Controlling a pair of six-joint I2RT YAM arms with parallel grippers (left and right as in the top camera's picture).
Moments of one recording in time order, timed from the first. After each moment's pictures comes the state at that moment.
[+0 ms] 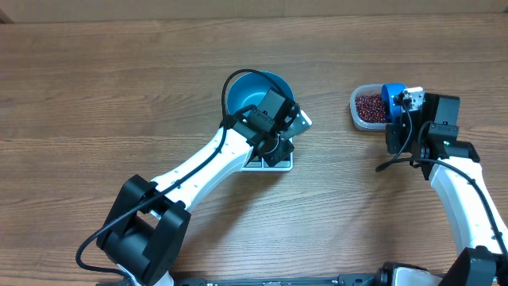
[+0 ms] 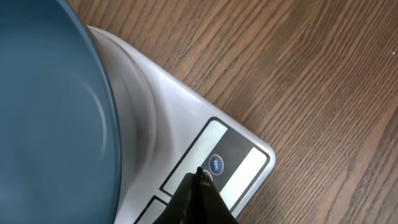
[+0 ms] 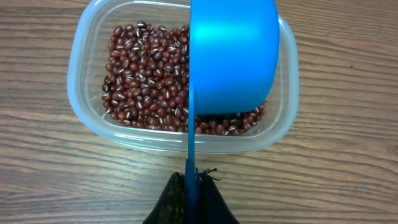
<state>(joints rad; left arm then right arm) -0.66 1.83 1.30 -0.58 0.08 0.29 -0.16 1.40 0.89 -0.44 -0.05 -0.27</state>
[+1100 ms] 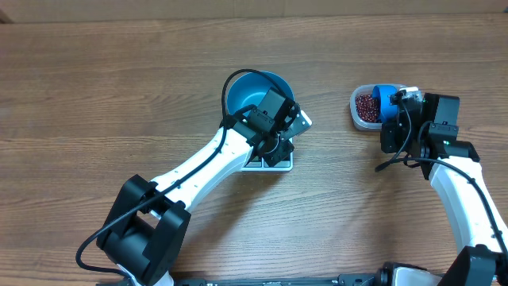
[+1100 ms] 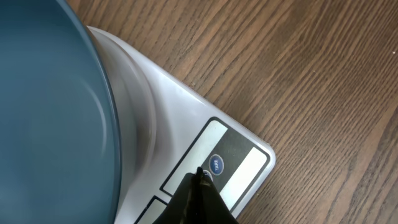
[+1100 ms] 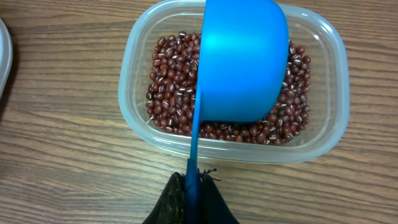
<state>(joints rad) -0.66 1.83 1.30 -0.58 0.08 0.30 -0.16 1.41 0.89 -0.44 -0.18 -0.23</state>
